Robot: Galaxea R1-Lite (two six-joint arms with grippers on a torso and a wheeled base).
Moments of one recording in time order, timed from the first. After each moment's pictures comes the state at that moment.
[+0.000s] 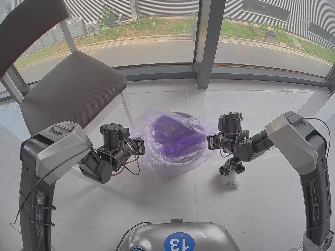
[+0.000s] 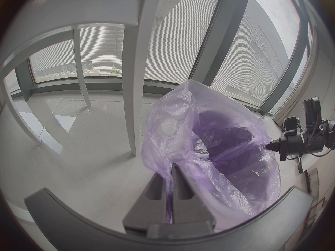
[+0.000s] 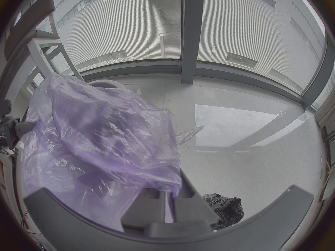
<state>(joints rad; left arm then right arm) -0.34 2.42 -1.19 -0.94 0.01 -0.16 0.37 2.50 -1.52 -0.47 -0.20 0.08</state>
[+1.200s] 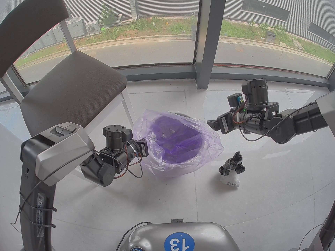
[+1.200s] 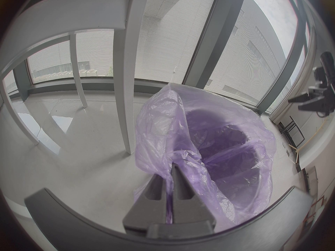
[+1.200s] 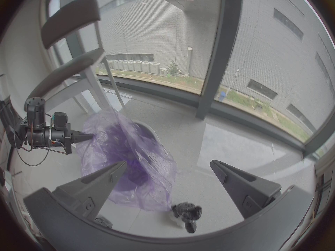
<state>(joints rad) -0.37 2.41 -1.15 -0.96 0.01 -0.16 0.43 2.04 -1.32 -0.33 -0.13 -0.21</state>
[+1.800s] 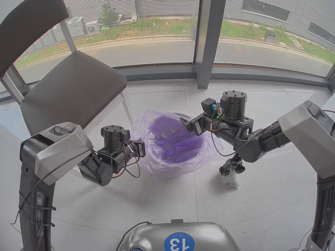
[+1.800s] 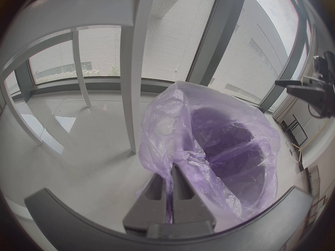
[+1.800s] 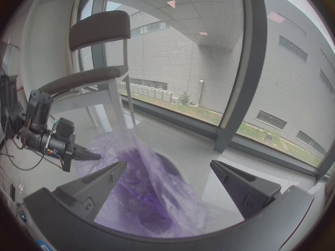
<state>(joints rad) -0.35 2.41 -1.15 -0.95 0.02 -0.15 0.50 2.30 -1.37 -0.77 -0.04 -0.30</state>
